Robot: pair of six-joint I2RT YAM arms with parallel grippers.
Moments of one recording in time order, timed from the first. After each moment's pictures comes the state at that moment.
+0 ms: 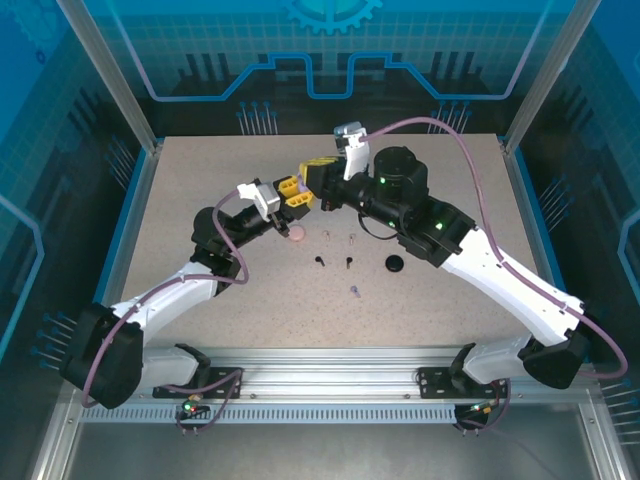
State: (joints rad) left arm -0.44 1.26 0.69 0.97 0.57 -0.01; right arm 0.85 1.35 1.50 -0.28 -0.01 0.37
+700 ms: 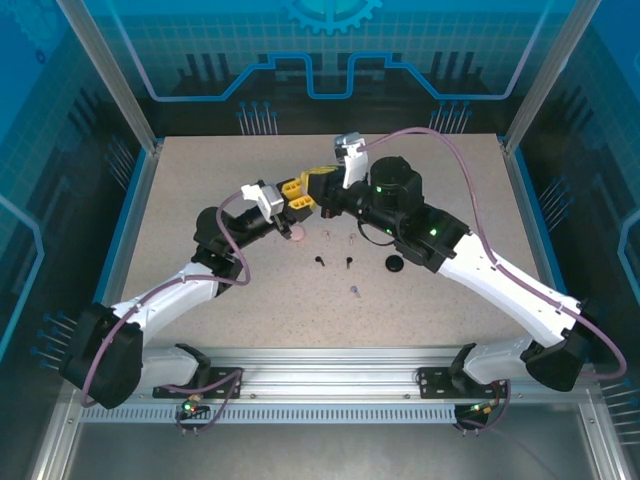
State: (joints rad) left arm -0.45 1.26 0.69 0.95 0.57 0.00; right arm 0.84 1.32 1.39 -0.22 0.01 0.38
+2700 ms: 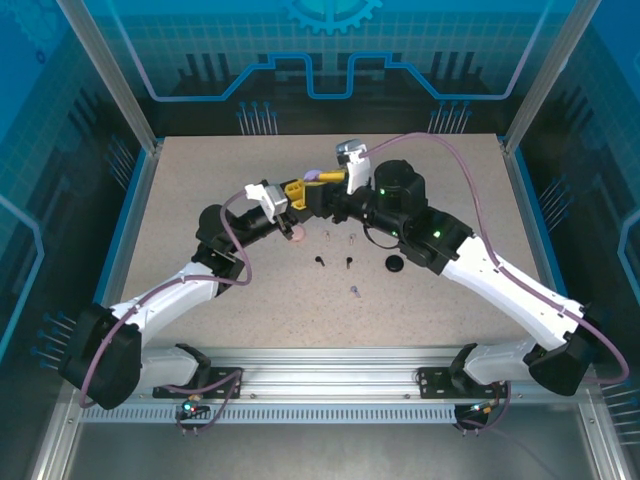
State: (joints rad) left arm -0.46 1.25 0.71 0.89 0.56 0.02; right arm 0.81 1.29 1.36 -0.25 -0.05 0.35
